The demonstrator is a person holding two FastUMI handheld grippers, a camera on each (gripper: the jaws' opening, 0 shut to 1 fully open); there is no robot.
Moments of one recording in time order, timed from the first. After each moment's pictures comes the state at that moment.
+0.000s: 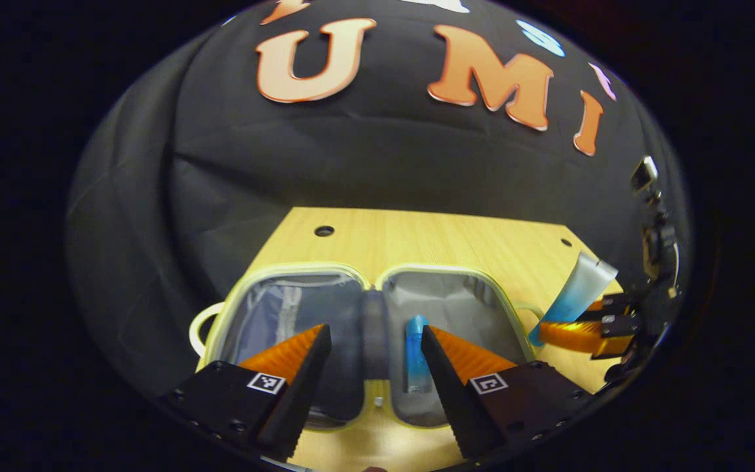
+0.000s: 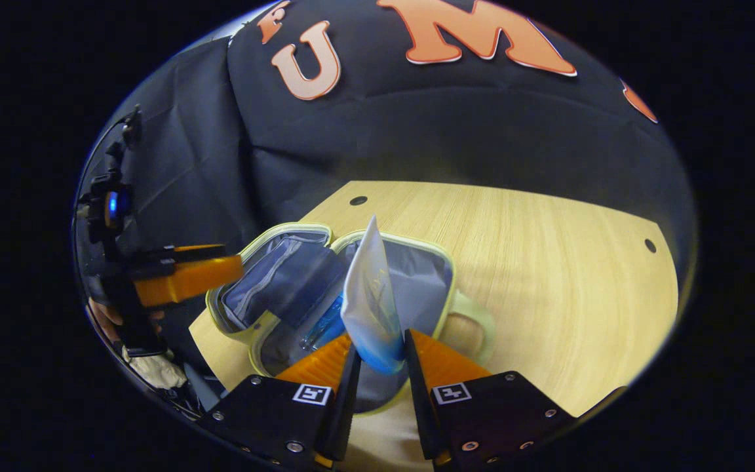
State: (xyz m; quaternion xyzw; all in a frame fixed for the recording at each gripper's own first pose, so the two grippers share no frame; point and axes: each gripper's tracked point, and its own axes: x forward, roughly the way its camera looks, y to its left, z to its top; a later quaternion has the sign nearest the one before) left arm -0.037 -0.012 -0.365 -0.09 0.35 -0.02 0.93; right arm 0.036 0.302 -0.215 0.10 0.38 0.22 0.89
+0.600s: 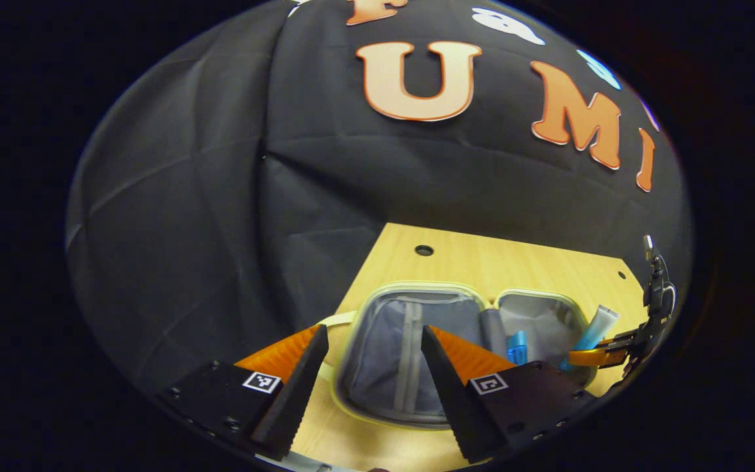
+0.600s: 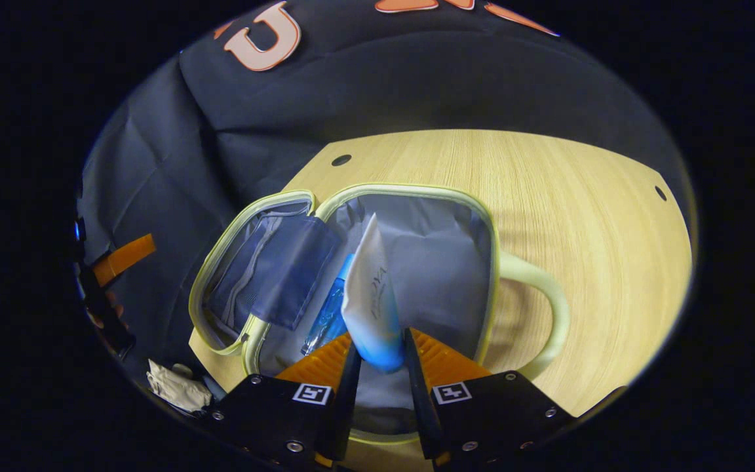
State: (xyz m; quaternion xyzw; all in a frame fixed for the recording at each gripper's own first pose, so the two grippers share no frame) left arm -0.074 0.158 -0.364 -0.09 0.35 0.11 0.93; right arm 0.038 0.347 -0.271 0.14 0.49 0.17 0.85
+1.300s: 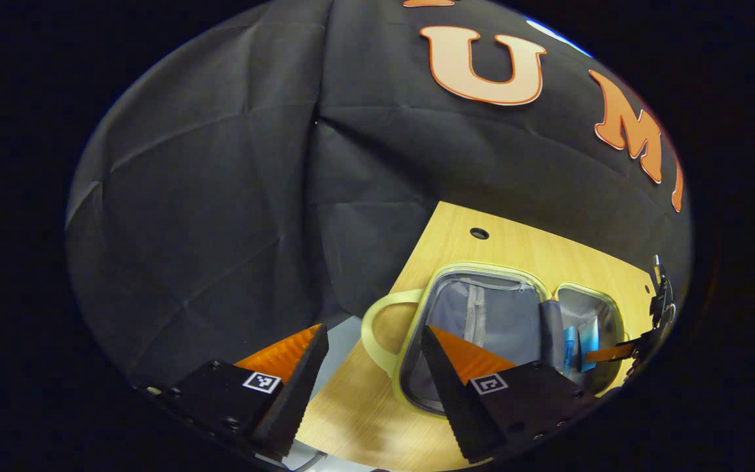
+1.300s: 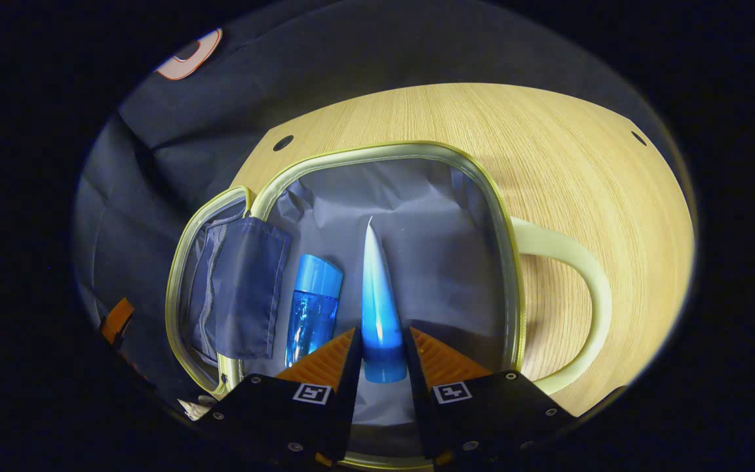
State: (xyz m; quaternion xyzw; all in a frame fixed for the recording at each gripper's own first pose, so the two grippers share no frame) left arm -0.084 0.222 -0.423 -0.12 0.40 0.18 0.89; right arm 0.051 0.356 -0.315 0.18 0.56 0.09 0.80
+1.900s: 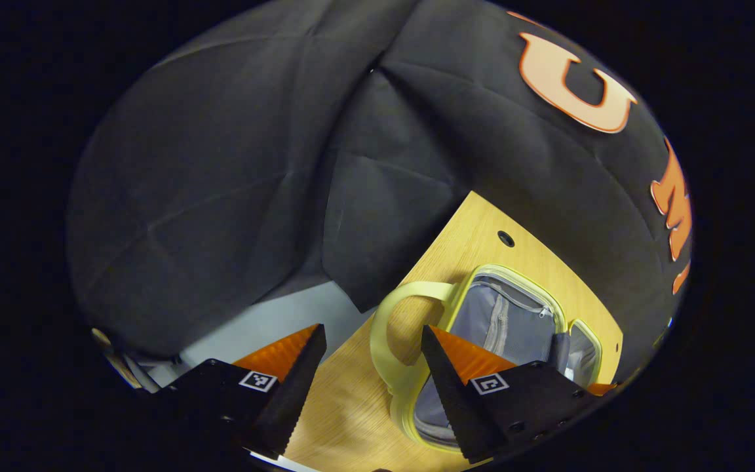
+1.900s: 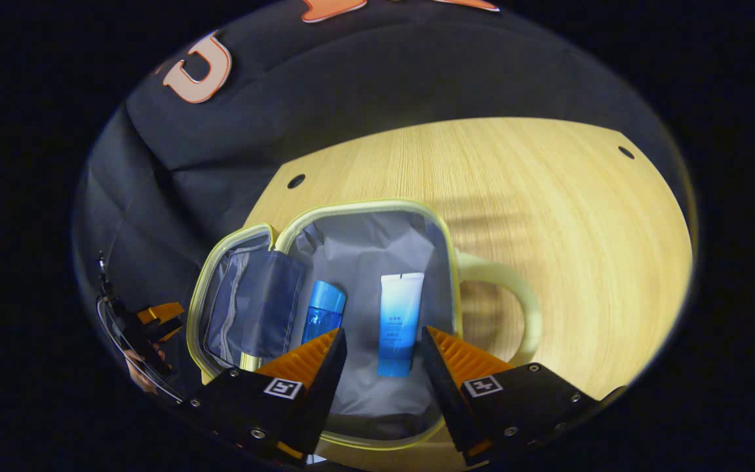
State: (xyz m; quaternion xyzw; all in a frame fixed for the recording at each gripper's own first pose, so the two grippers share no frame) left arm -0.069 0.245 -0.515 -0.29 0.43 0.22 0.82; right arm 0.056 0.310 -0.253 0.19 0.47 0.09 0.86
